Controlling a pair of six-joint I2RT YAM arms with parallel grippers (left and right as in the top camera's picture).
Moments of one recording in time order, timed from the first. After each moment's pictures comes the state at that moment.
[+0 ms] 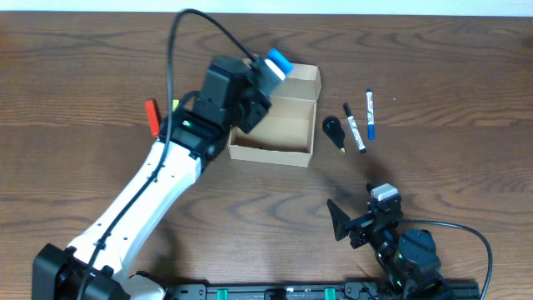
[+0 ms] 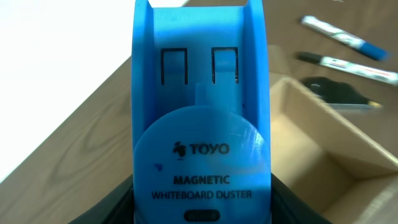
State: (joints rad) left arm -0.51 1.51 1.24 -0.40 0.04 0.40; right arm 0.42 0.01 0.14 -0.46 -0.06 0.19
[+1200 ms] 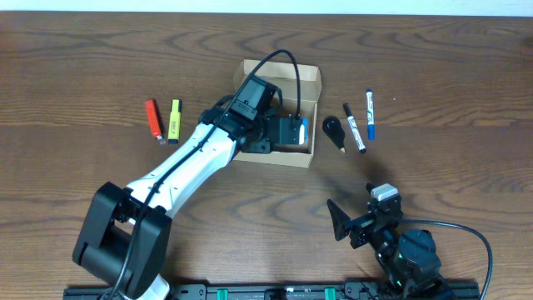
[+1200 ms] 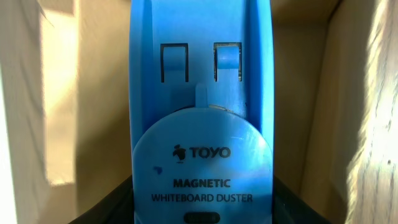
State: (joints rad) left arm -0.54 1.77 1.24 -0.52 0.12 1.09; right arm 0.42 0.01 0.14 -0.46 -0.06 0.19
